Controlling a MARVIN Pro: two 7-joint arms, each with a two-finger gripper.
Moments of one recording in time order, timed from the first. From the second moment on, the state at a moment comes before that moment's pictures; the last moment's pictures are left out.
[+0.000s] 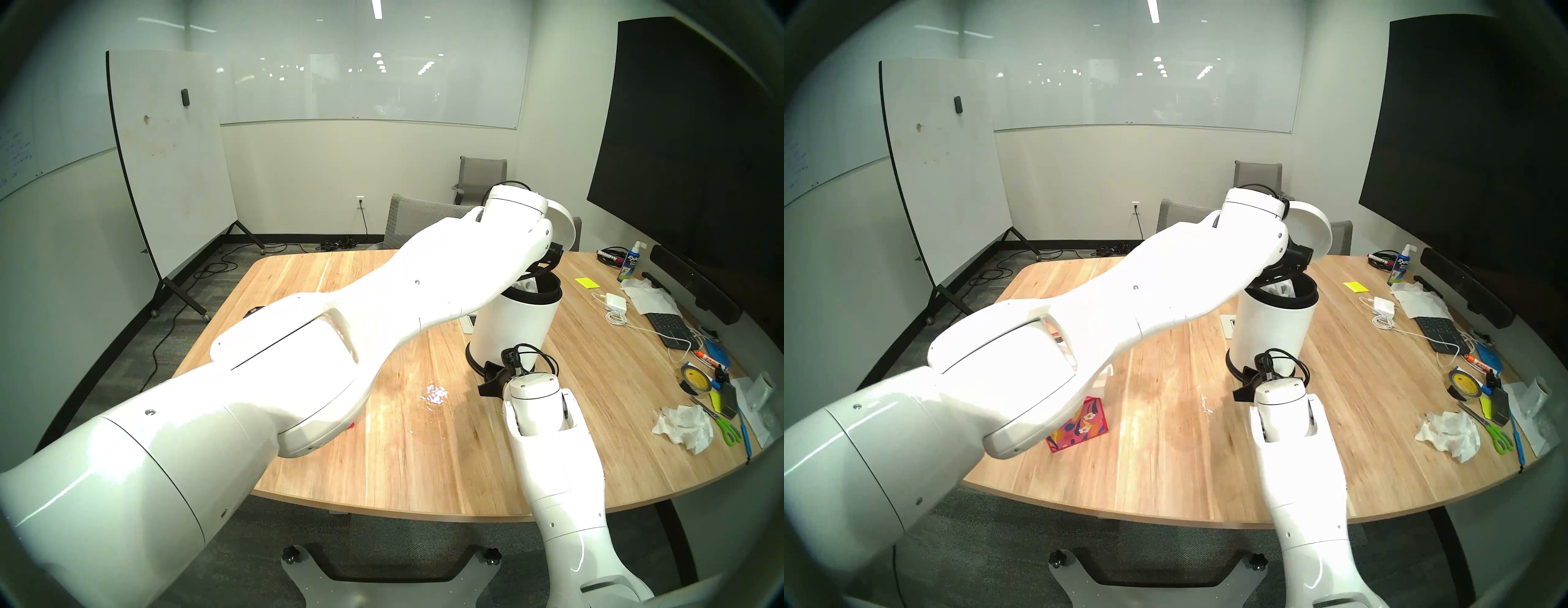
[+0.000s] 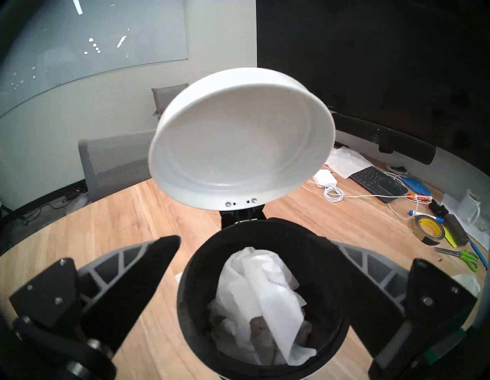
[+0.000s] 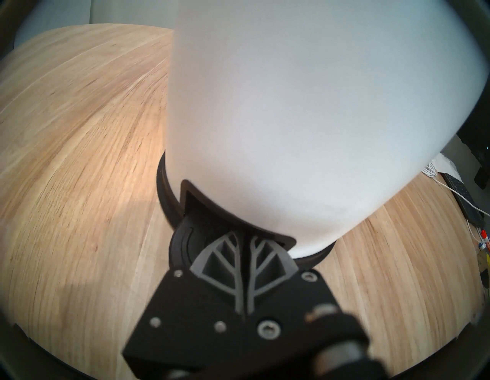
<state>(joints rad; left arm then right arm) 0.33 -1.79 -0.60 -0.89 -1.00 0.66 0.42 -1.42 -1.54 1.60 -1.51 -0.34 0.68 0.10</state>
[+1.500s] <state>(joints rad) 0.64 -1.39 -0.67 -1.50 -1.08 0.85 0.67 -1.43 -1.54 1.60 -1.51 -0.34 0.67 0.09</state>
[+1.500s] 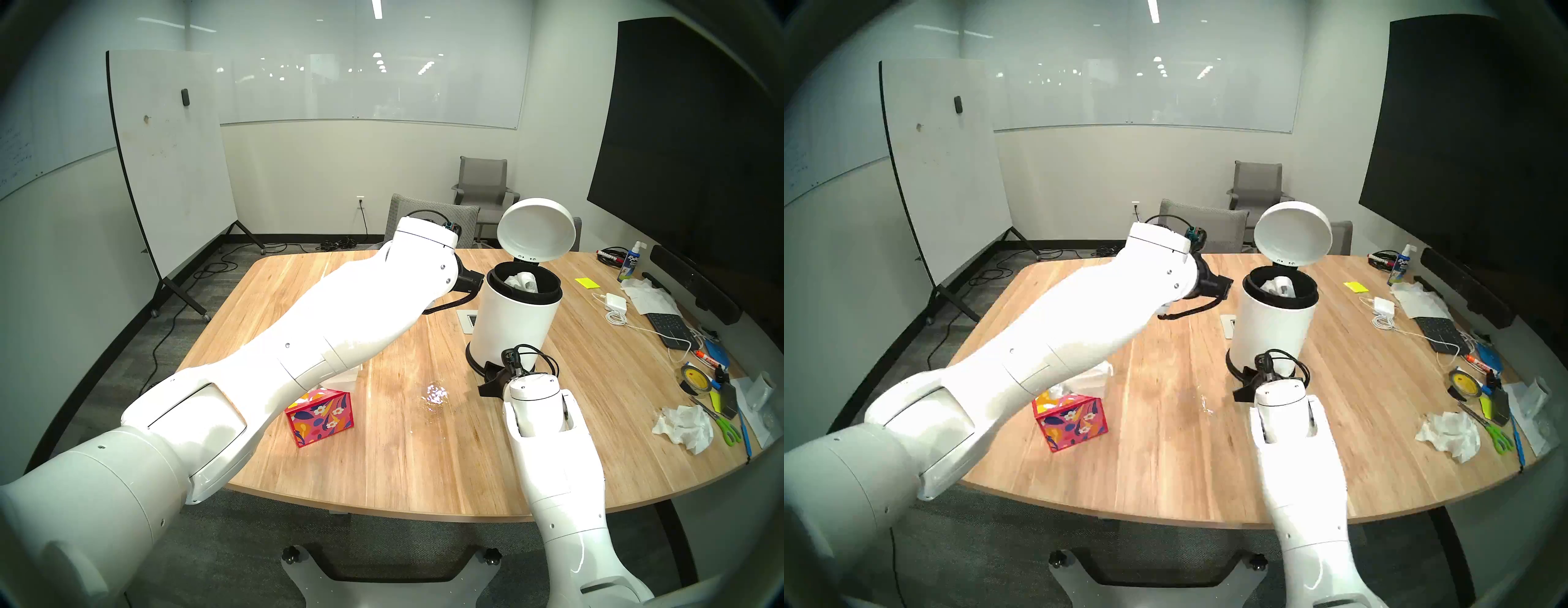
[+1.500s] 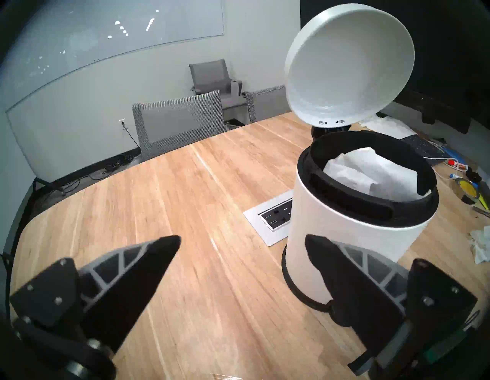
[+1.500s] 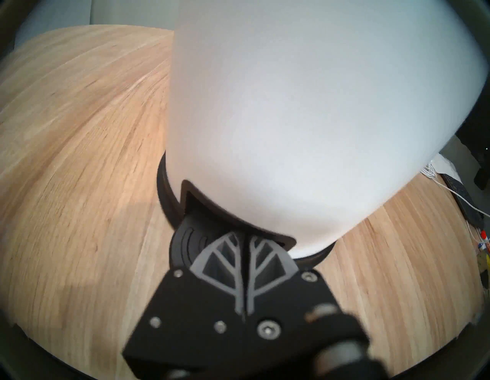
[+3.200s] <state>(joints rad) 1.00 -1.09 -0.79 -2.05 -1.14 0.78 0.91 -1.42 -1.54 1.60 -1.51 -0.34 0.68 0.09</state>
